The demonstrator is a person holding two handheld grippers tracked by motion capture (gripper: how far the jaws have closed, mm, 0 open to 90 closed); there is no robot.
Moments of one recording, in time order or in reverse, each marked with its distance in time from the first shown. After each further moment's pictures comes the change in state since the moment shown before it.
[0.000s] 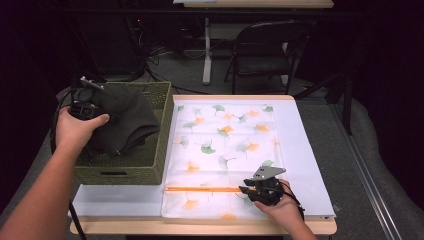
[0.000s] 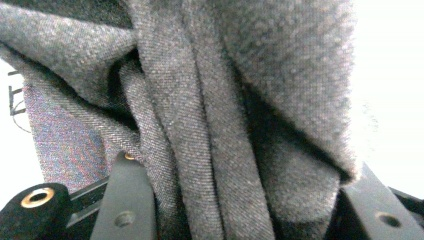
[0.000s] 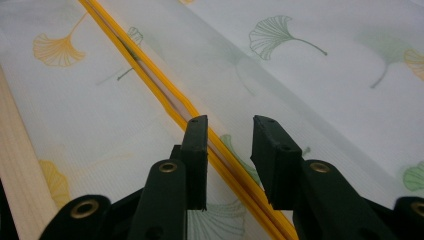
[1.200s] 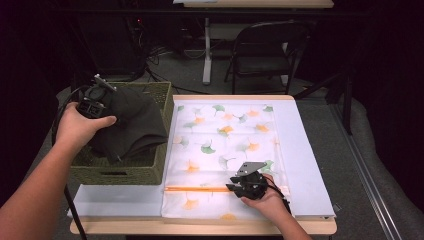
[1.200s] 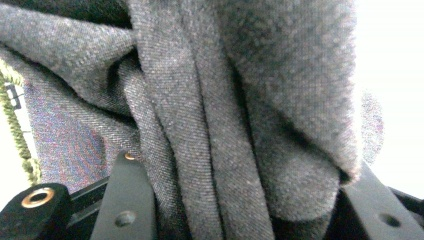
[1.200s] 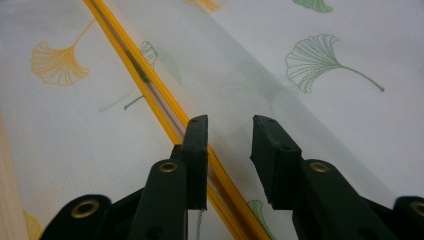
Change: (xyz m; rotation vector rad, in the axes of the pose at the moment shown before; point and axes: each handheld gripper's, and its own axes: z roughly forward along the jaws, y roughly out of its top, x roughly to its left) left arm -0.031 0.011 -0.010 0.156 -0.036 0.139; right arm 0.007 0.020 0.036 0.035 0.058 -0.037
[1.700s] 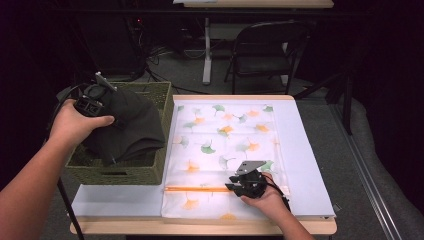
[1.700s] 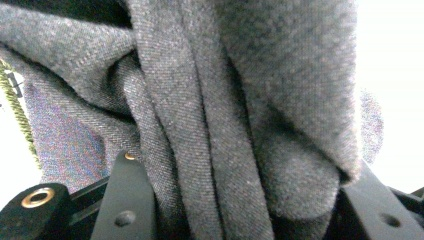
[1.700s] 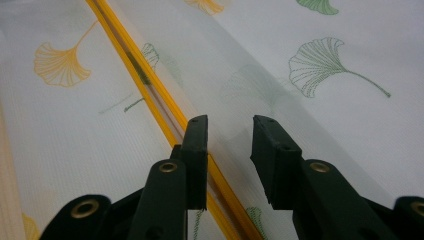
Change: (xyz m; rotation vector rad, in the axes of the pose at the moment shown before) left arm -0.007 0.003 -0.013 0.063 -0.009 0.033; right arm -0.004 0.002 0.003 0.000 0.025 -0.005
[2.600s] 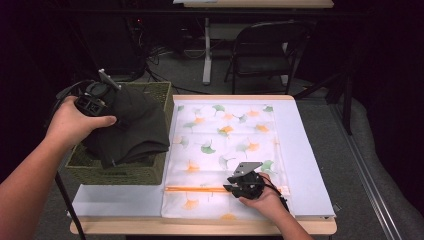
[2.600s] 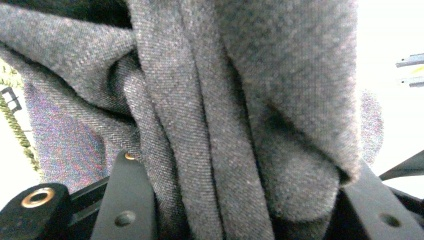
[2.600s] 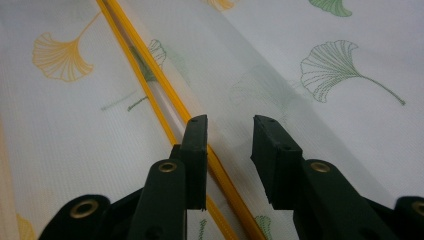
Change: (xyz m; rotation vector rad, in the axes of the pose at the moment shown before) left arm -0.026 0.002 -0.021 0.005 -0.014 0.079; right arm 0.005 0.001 0.006 0.012 0.004 -0.041
